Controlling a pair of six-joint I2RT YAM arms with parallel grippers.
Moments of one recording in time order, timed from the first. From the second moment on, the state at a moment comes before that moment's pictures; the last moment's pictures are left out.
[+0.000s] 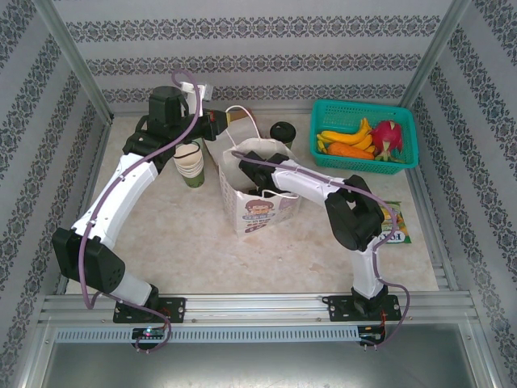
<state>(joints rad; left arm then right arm) -0.29 1.51 1.53 -0.39 0.47 -0.31 0.72 2.03 1.56 -1.01 -0.05 0.58</state>
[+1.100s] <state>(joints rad) -0.29 1.51 1.55 -0.42 0.50 -0.25 0.72 1.97 1.52 -1.00 -0.08 0.52</state>
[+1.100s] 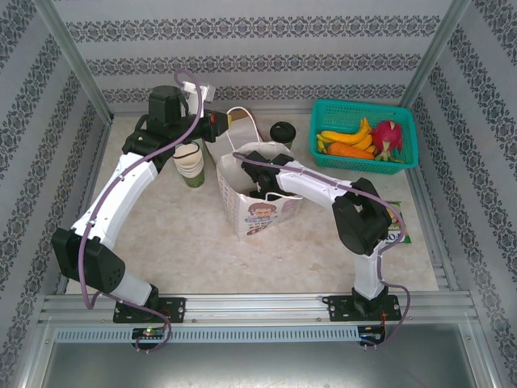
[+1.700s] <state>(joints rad) -0.29 1.52 1.56 -0.43 0.55 -0.24 0.72 1.98 1.53 -0.99 -0.09 0.51</state>
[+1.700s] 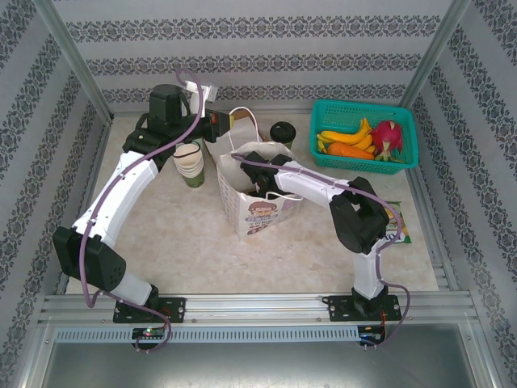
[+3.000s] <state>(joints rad) -0.29 1.53 1.55 -0.44 0.61 -0.19 0.58 1.59 1.73 -0.86 -0.39 -0.12</state>
